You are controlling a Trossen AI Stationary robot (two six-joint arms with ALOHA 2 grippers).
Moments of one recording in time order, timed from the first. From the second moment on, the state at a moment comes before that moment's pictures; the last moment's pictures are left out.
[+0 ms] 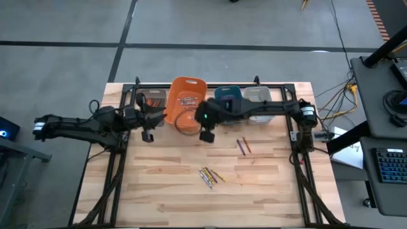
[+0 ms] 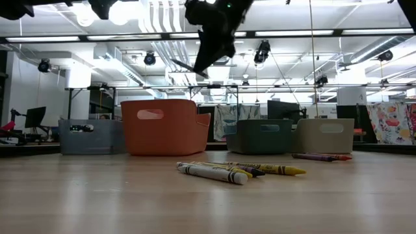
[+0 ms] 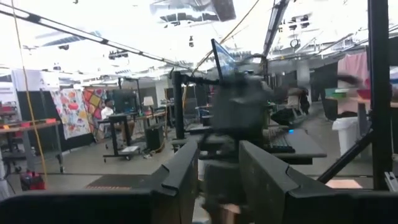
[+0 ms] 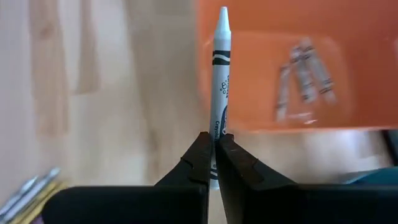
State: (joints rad) left arm -0.01 0.64 0.48 0.47 -0.20 0.16; right arm -0.09 1.92 1.78 -0.81 0.13 0.03
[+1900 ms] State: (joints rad) left arm -0.01 0.49 0.47 0.29 -0.20 0.20; right arm -0.45 2.46 2.35 -0.80 0.12 -0.36
